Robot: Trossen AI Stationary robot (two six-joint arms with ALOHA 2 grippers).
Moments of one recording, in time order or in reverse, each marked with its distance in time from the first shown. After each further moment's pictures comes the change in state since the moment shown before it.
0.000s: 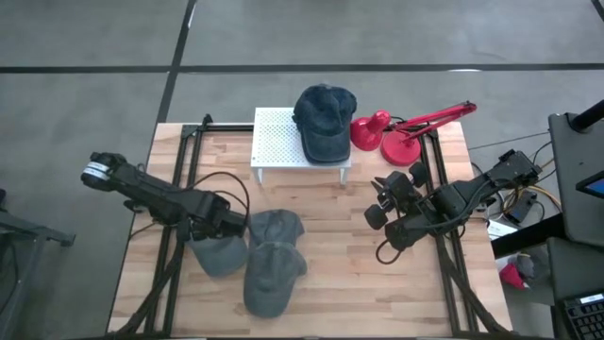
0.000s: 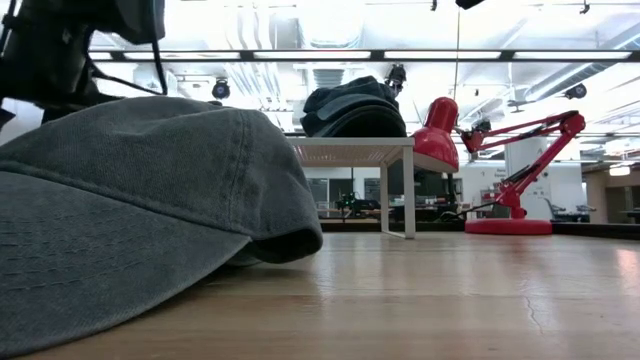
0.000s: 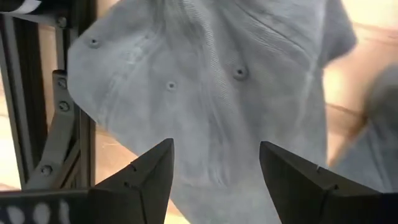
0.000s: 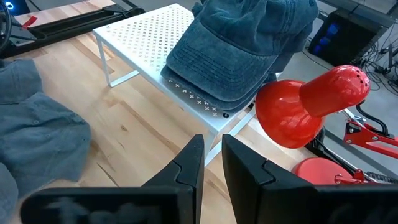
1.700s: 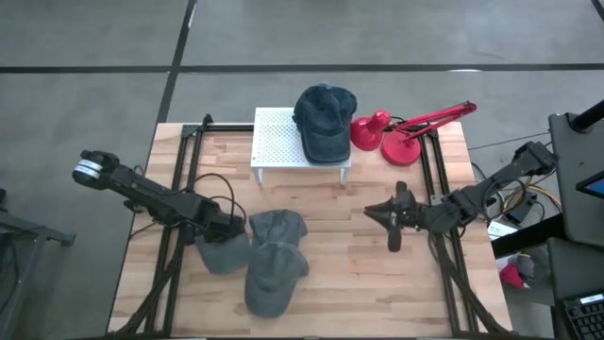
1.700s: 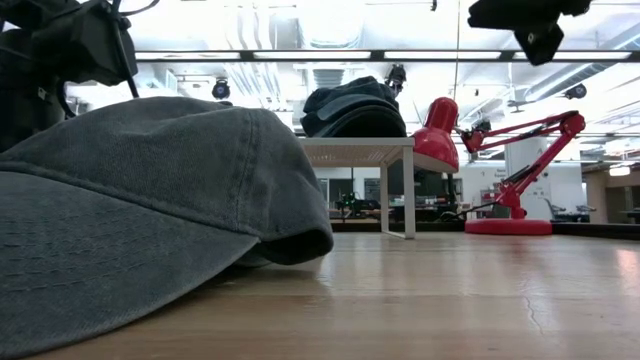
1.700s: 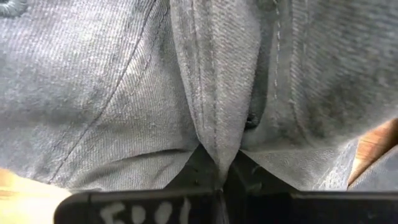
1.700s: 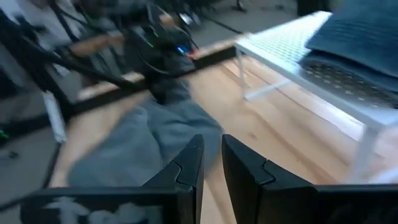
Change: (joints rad) left arm 0.000 -0.002 -0.350 0.483 -0.042 0.013; right arm 0.045 -0.495 -0.845 1.293 -0.289 -0.584
